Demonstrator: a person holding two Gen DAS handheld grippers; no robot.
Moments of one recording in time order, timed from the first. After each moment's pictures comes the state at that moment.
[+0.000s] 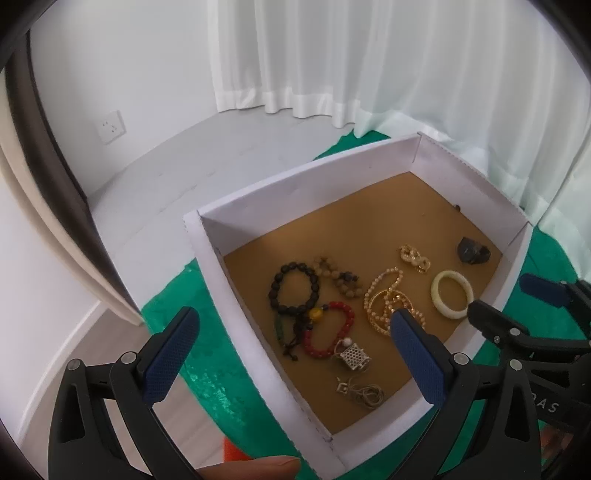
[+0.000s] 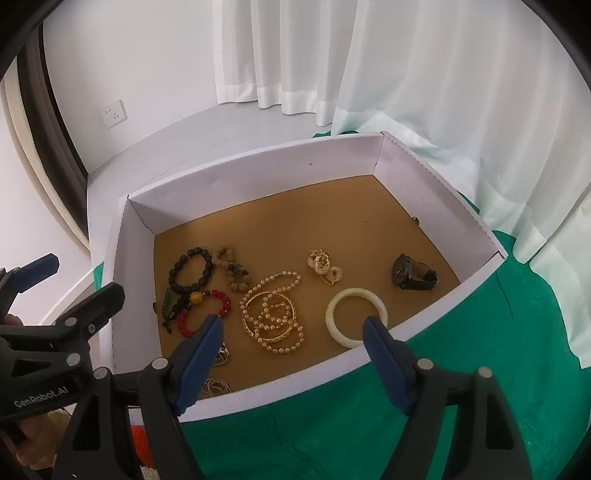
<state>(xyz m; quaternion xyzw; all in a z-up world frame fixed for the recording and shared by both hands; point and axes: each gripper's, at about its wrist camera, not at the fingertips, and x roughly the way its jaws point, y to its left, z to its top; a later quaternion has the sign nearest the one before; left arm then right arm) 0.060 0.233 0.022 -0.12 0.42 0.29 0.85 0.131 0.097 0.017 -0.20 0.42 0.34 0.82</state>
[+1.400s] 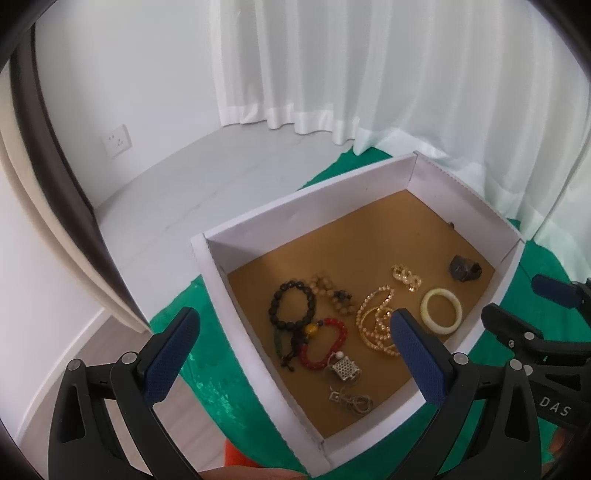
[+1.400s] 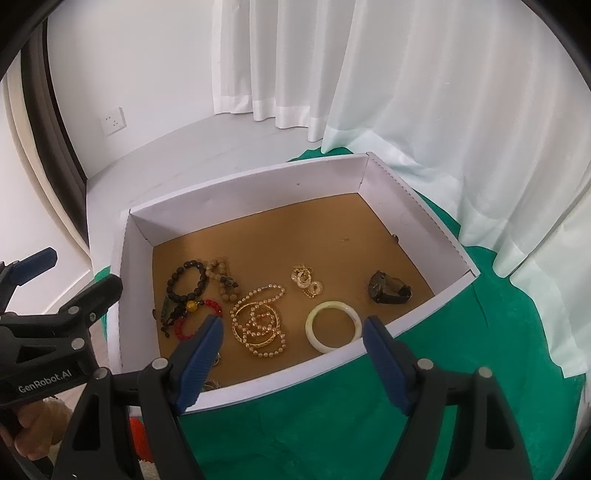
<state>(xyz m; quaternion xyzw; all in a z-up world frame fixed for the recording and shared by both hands) 0.061 0.227 0.051 -0.11 0.40 0.29 0.86 0.132 0.084 0.053 -0.21 0.40 0.33 0.83</state>
